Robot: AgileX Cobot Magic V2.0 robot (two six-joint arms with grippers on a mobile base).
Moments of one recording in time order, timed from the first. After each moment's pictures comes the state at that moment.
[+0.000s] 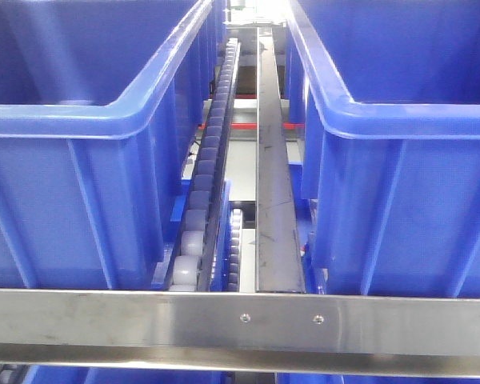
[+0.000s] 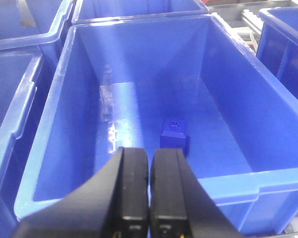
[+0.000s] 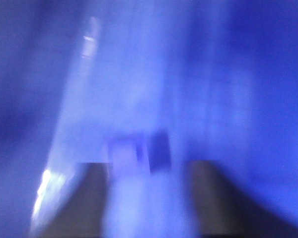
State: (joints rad) left arm -0.35 0.19 -0.57 0.34 0.64 -0.24; right arm 0.16 1.05 -0.90 -0.15 0.59 0.14
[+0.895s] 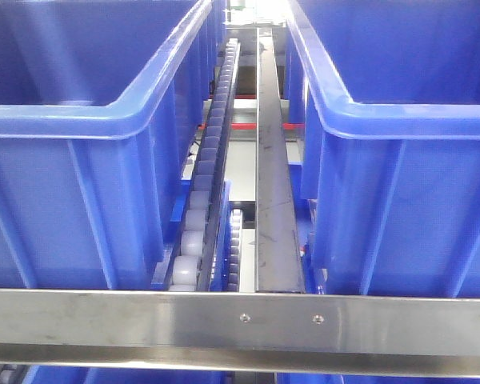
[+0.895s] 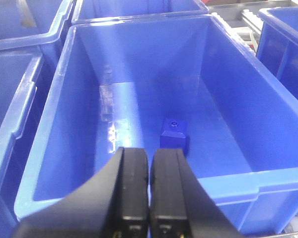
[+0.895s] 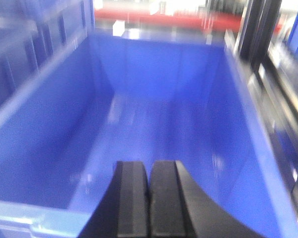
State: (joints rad) left arm -0.35 0.19 -0.57 0.34 0.64 -0.24; right arm 0.16 0.11 -0.45 -0.16 0.47 0.14
